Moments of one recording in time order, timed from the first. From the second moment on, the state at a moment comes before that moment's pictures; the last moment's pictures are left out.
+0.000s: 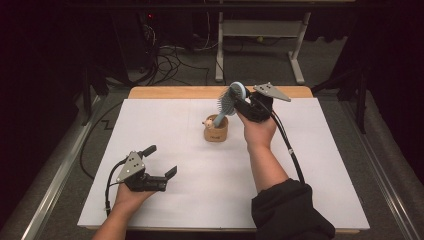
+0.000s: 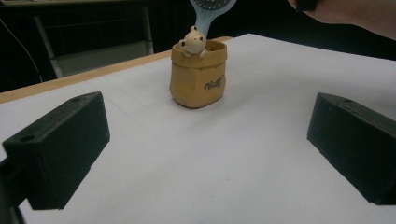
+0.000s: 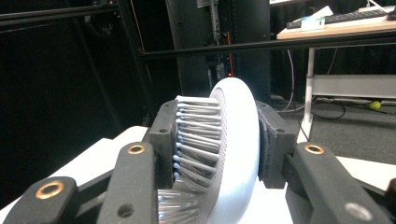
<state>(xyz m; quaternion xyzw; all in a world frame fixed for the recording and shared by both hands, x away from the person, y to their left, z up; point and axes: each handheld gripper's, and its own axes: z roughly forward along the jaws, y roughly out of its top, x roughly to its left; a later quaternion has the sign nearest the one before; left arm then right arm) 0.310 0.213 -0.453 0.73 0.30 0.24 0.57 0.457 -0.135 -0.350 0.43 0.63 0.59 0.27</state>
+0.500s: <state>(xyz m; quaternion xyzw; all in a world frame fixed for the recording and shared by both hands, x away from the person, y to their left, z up) 0.310 0.213 -0.453 0.73 0.30 0.23 0.57 0.457 -0.133 -0.352 0.43 0.62 0.60 0.27</state>
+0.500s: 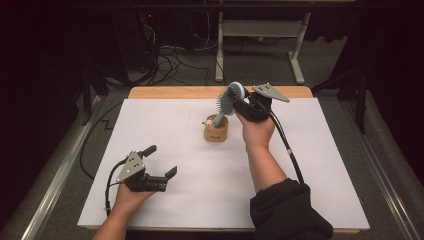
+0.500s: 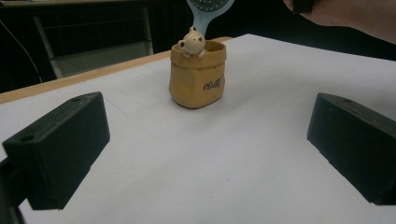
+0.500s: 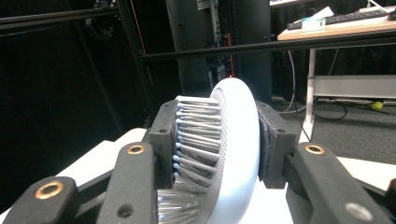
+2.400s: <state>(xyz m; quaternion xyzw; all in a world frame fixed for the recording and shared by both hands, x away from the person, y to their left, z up) 0.310 0.212 -0.453 0.73 0.30 0.24 0.57 0.463 -0.142 -0.359 0.45 0.64 0.57 0.25</state>
